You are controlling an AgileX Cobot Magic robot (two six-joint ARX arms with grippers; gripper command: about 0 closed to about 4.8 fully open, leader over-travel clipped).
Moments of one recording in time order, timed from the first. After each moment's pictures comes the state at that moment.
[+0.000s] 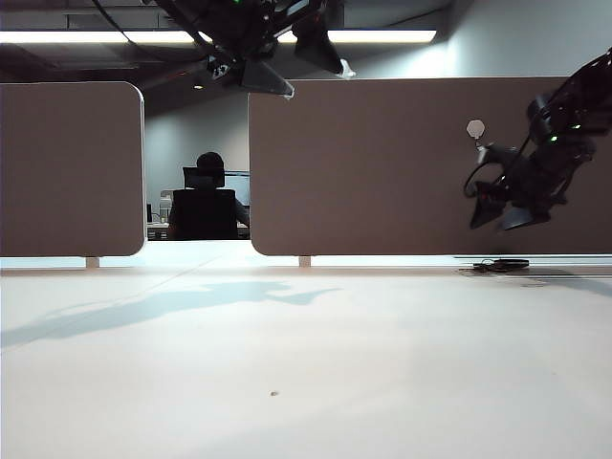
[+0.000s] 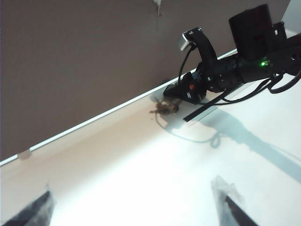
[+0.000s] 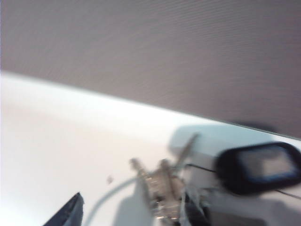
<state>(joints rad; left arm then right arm) -0.50 1.75 1.49 0.01 0.27 0.05 -0.08 2.55 2.39 -0.45 -0.38 -0.14</state>
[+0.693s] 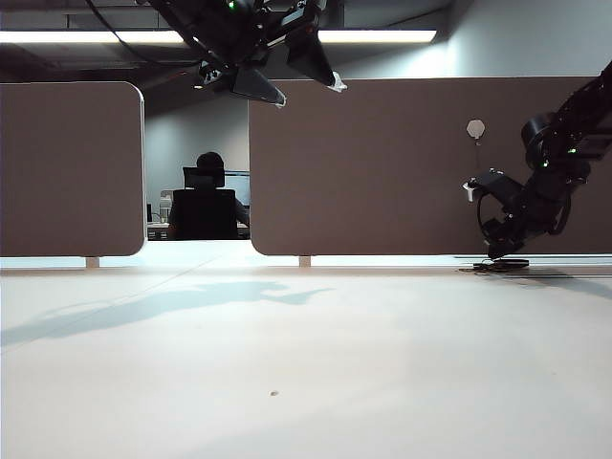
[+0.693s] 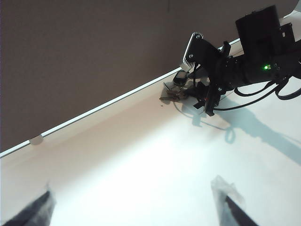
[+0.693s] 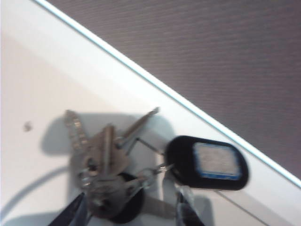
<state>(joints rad) -0.48 1.75 1.49 -0.04 0.25 0.07 -0.07 2.55 2.28 -0.35 -0.18 -0.63</state>
